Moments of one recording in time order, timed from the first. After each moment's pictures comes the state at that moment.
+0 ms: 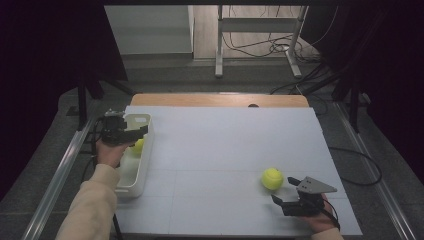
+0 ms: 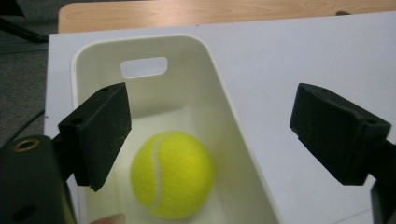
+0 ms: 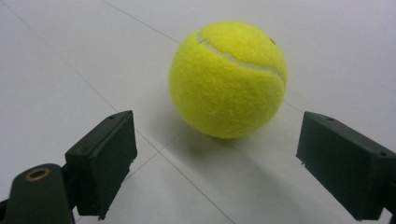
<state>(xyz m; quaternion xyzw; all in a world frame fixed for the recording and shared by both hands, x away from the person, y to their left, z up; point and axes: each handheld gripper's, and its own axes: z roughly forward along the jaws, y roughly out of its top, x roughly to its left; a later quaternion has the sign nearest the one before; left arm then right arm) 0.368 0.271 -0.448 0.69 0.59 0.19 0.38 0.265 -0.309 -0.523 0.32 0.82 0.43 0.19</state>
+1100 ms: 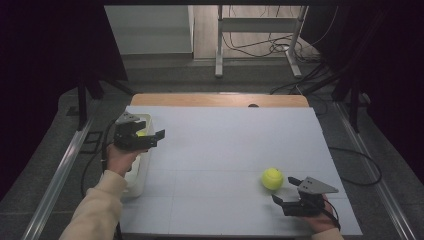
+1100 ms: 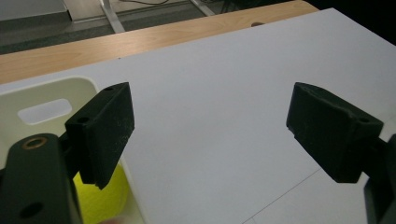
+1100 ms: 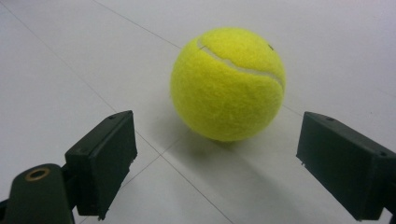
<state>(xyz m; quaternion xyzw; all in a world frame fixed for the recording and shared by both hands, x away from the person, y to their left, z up) 0.341 0.222 -0.426 0.73 0.49 0.19 0.44 0.263 -0.310 -0.522 0.32 0.82 0.44 0.19</state>
